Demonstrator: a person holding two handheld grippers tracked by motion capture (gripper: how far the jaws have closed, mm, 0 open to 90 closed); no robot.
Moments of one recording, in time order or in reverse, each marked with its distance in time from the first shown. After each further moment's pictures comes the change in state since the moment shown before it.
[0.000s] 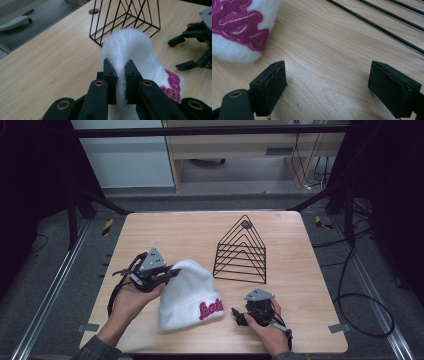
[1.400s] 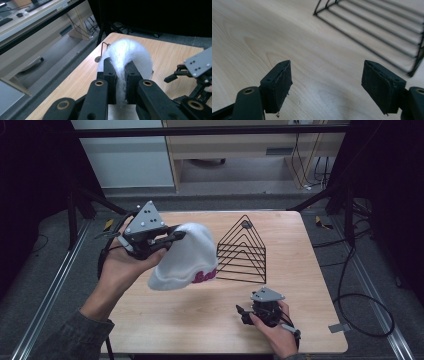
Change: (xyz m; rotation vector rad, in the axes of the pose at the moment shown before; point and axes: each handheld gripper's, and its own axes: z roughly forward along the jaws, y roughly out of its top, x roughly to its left) left arm -0.003 0.122 -0.064 -0.166 0.006 0.162; right arm -0.004 0.010 -0.034 -0.090 0.007 -0.029
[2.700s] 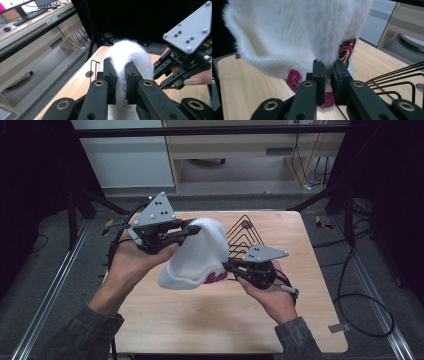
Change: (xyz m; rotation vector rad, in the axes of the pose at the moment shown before) left arm -0.007 0.030 0.006 -0.067 -0.065 0.020; right arm 0.005 0.145 -0.051 -0.247 0.211 -0.128
